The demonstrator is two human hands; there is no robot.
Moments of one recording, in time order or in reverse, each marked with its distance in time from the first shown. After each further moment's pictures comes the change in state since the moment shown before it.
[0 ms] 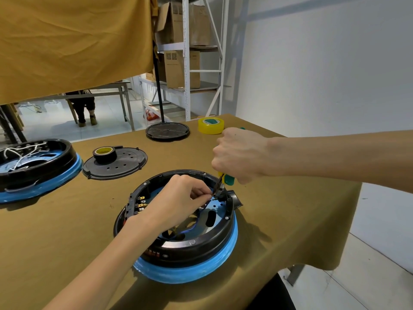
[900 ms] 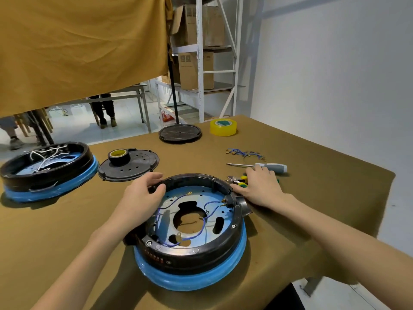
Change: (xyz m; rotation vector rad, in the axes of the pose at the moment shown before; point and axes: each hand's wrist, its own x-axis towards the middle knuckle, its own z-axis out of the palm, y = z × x) left_hand -0.029 -0.041 -0.049 0.008 0.245 -0.437; right_hand 0.039 -0.074 0.163 1.009 0.027 0.945
